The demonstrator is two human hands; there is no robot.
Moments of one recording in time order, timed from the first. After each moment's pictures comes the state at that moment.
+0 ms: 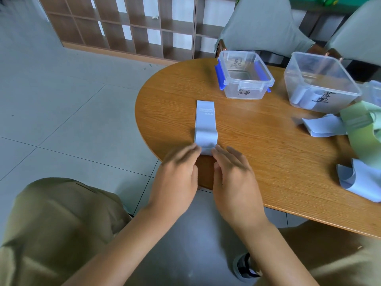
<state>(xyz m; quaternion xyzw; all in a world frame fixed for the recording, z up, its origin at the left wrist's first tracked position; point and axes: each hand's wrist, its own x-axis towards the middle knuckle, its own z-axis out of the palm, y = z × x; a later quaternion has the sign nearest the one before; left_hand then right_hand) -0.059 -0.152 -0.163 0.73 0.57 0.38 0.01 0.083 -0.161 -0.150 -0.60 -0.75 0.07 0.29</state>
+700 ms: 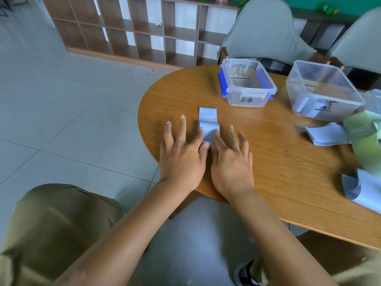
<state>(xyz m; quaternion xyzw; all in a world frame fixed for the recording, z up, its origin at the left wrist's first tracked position) -0.052 -0.094 -0.160 0.68 0.70 0.22 0.00 0.071 -0.098 -0.142 -0.68 -0.71 0.10 0.18</state>
